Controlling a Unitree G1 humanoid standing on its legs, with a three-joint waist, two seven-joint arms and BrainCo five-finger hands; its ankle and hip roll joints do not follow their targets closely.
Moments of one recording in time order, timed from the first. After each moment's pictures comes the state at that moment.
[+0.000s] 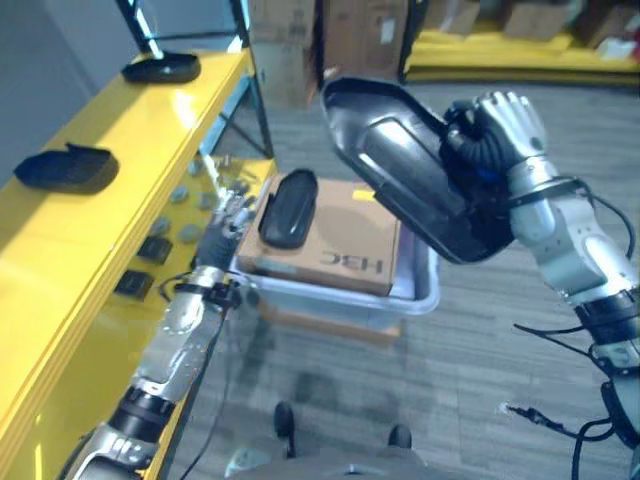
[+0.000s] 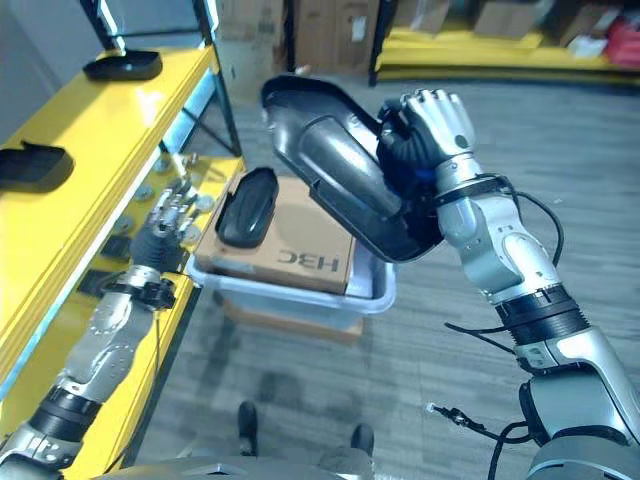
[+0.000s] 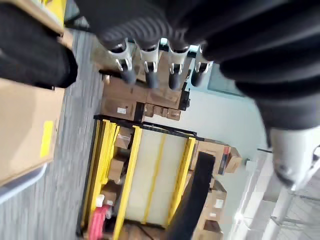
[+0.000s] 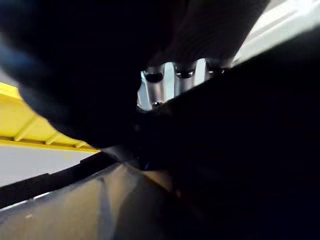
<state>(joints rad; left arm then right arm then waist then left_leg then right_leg) -0.23 0.37 -0.35 -0.07 -0.77 -0.12 0.10 -0.63 -0.96 0.31 0.04 -0.48 -0.06 -0.27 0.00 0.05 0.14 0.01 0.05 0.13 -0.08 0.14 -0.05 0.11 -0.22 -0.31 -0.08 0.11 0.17</state>
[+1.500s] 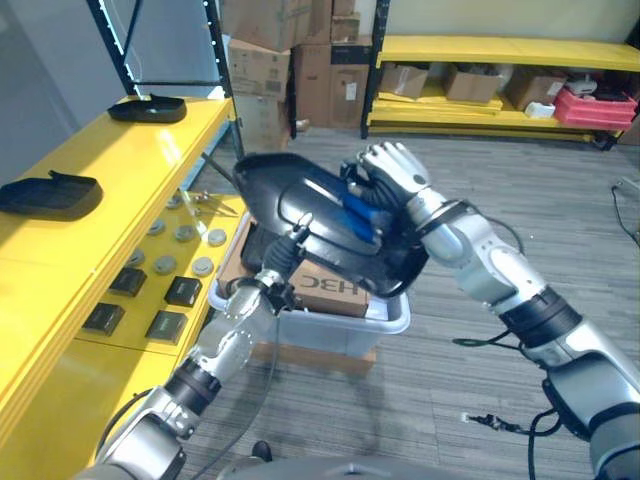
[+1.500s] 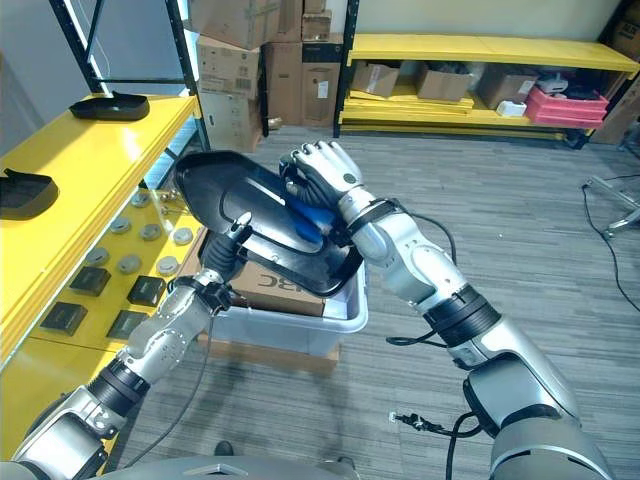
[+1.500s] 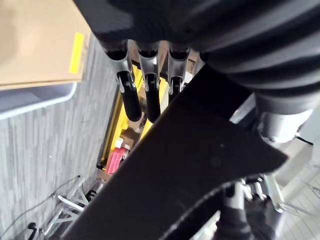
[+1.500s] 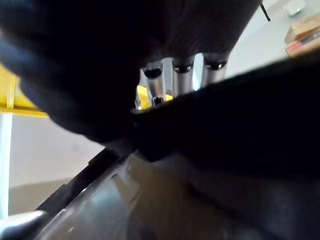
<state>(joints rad) -0.36 0.25 -0.52 0.17 -0.84 -0.05 0.10 -0.68 -0.71 0.53 -0.01 -0.53 -0.06 -0.11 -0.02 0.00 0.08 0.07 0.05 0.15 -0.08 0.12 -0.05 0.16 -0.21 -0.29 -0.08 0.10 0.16</state>
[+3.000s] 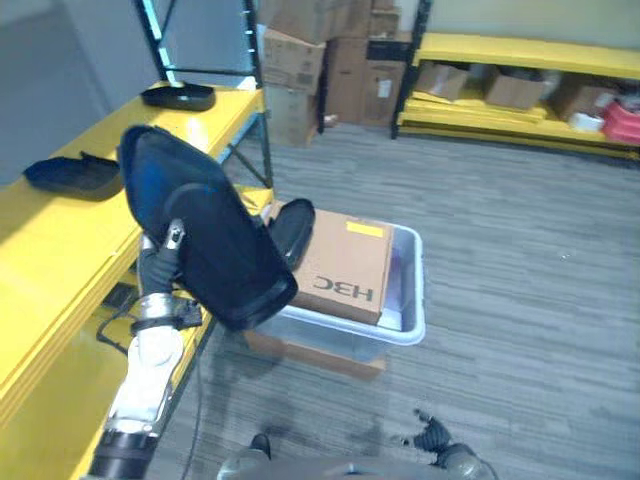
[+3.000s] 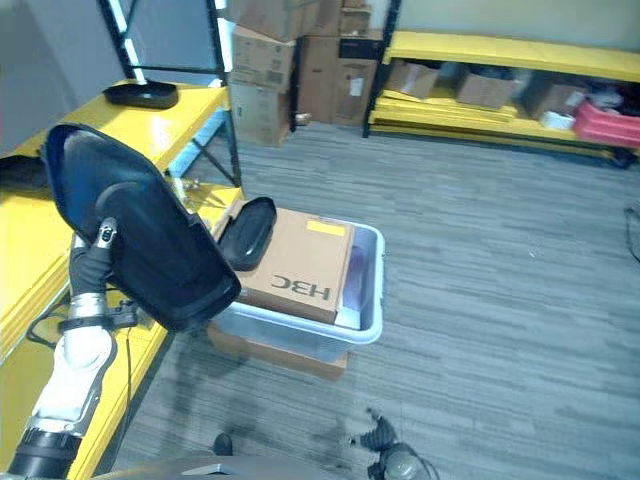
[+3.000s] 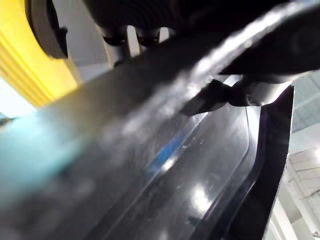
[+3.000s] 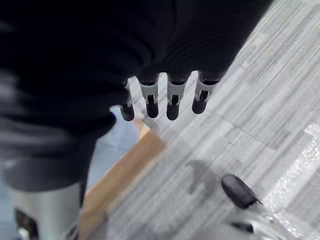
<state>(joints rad) 0.06 0.34 -0.01 -0.13 -0.03 -0.26 0.36 0.06 -0.28 0.30 1.07 -0.12 -0.11 -0.12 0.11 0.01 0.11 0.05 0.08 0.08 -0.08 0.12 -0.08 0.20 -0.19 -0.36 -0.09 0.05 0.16</state>
